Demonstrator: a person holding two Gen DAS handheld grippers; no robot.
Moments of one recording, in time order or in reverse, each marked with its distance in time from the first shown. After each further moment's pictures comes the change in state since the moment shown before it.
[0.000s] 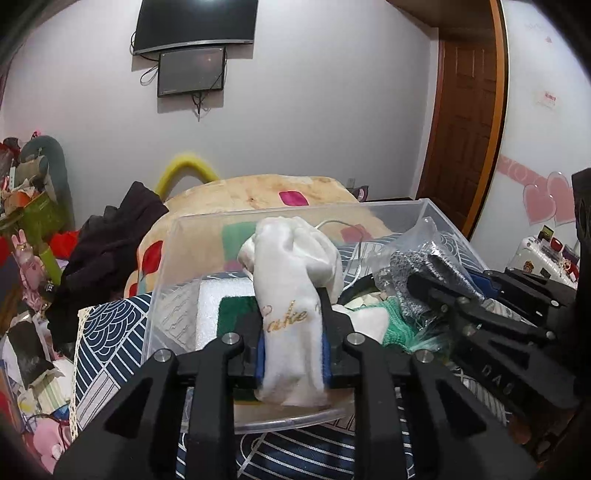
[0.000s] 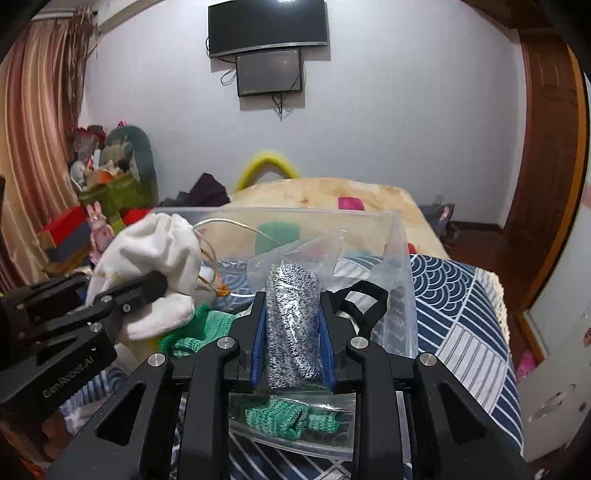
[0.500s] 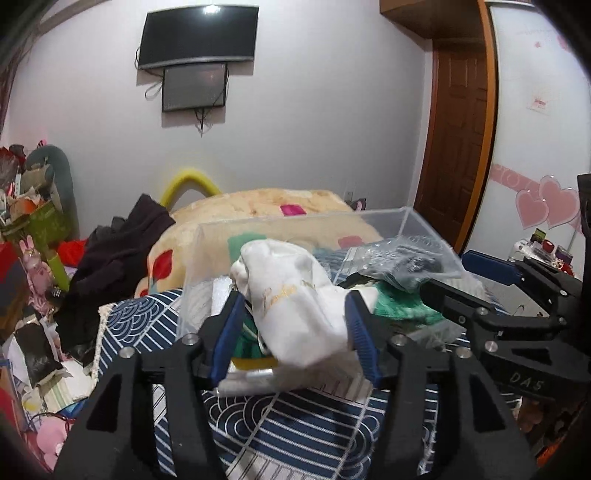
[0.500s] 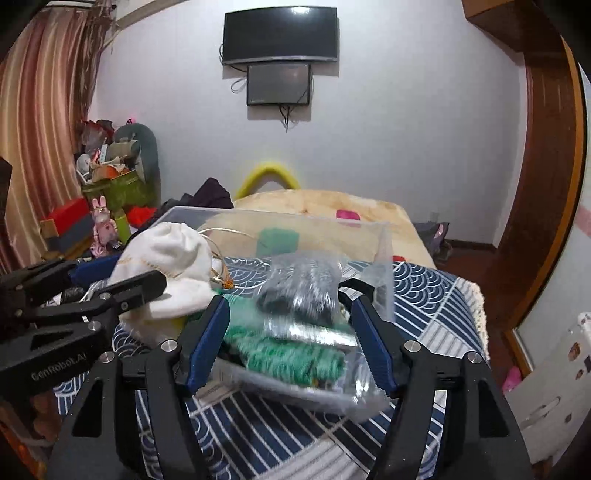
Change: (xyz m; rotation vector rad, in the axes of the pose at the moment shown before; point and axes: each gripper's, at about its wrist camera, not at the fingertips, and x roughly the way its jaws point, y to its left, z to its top) left arm -0.054 -0.002 -0.015 0.005 -0.074 -0.007; right arm -0.039 0.000 -0.002 -0.048 -0.046 -0.008
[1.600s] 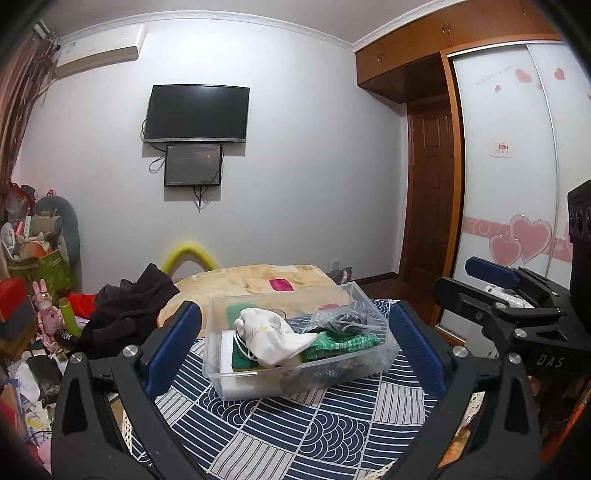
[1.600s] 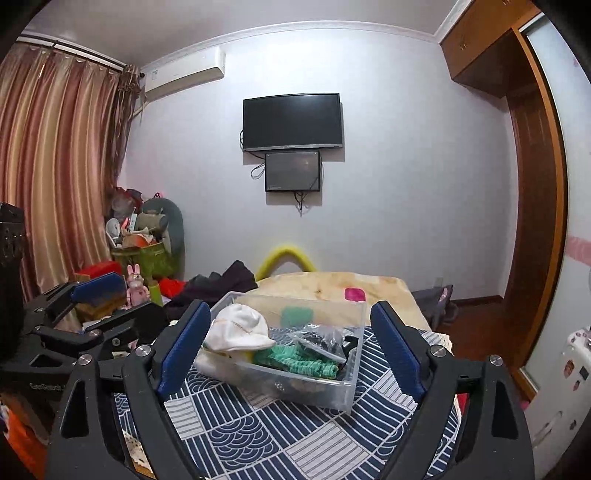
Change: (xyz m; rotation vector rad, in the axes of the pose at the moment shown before) left arm -0.135 -0.023 0.000 0.026 -0.294 -0.027; right arm -0.112 0.006 -0.001 0.020 -0.320 0.062
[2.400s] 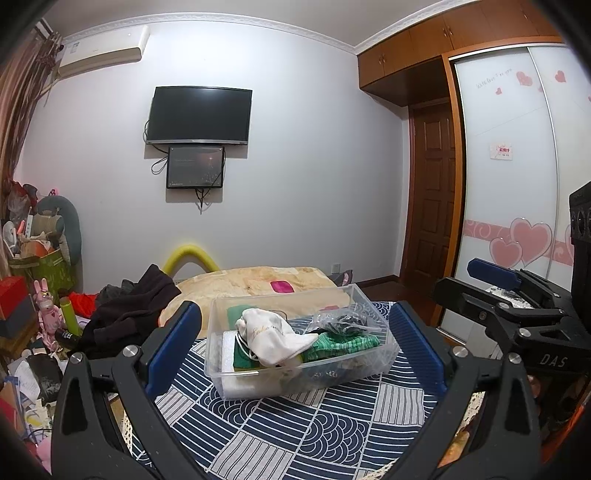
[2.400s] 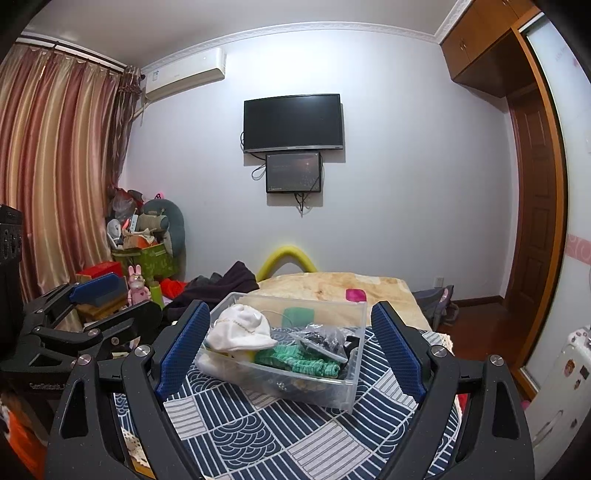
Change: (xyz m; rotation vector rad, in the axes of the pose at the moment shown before) left arm -0.004 0.001 -0.002 -0.008 -0.008 0.003; right arm -0.007 0.002 -0.002 -0.001 -0.009 0.003
